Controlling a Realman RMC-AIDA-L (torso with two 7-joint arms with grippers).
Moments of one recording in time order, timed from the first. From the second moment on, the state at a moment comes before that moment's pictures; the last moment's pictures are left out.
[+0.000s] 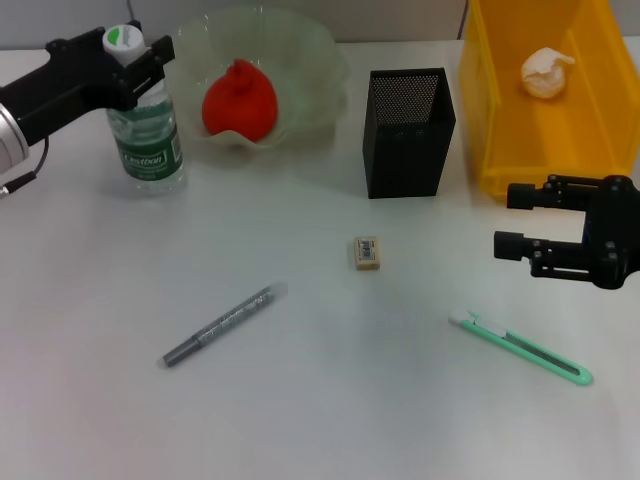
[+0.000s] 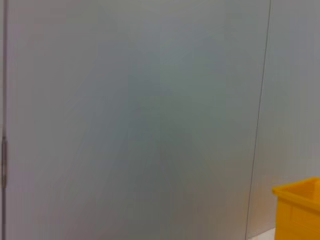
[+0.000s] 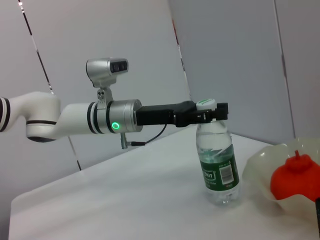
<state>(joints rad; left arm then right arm) -0.52 -2.07 0.74 0.58 1.55 1.14 -1.15 0.28 2.08 -0.83 -1.02 -1.80 -1.74 1.54</state>
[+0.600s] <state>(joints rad) -0.52 -2.07 0.74 0.57 1.54 1.12 -1.15 0.29 2.08 -0.84 -1.02 -1.80 -1.72 1.54</state>
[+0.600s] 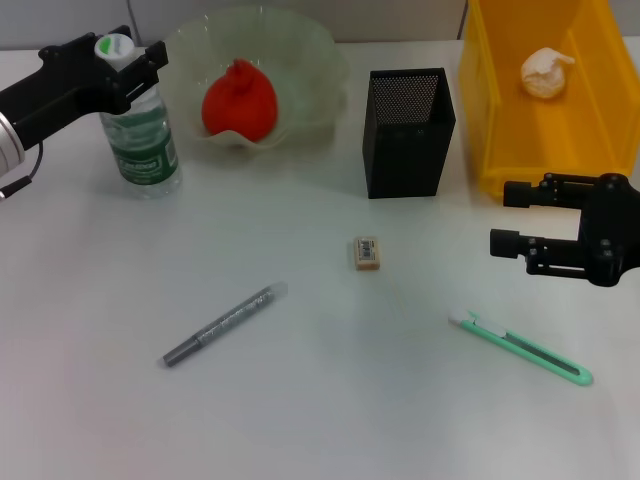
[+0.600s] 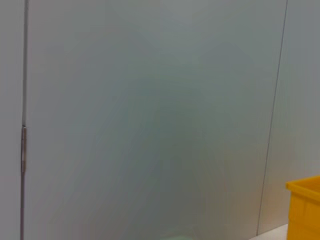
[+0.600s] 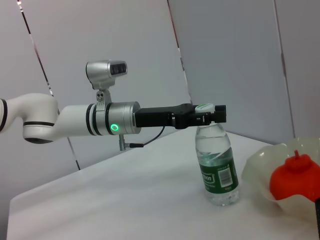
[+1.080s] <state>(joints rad) -0.50 -2.07 0.73 0.58 1.53 1.12 -1.15 0.30 2.08 -0.84 -1.01 -1.80 -1.71 1.54</state>
